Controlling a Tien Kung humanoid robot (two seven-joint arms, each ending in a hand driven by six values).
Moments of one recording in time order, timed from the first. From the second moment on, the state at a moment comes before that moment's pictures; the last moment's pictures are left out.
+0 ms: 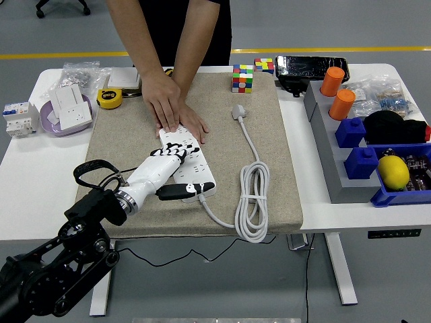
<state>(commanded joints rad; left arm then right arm) -0.28 0.19 -0.91 -1.40 2.08 0.05 0.15 0.08 -0.15 1.43 0.18 -1.40 0.02 -0.08</state>
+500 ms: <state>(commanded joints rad) -0.26 0.20 -0.91 -1.66 1.99 0.01 0.32 0.08 -0.15 1.43 0.18 -1.40 0.02 -0.08</state>
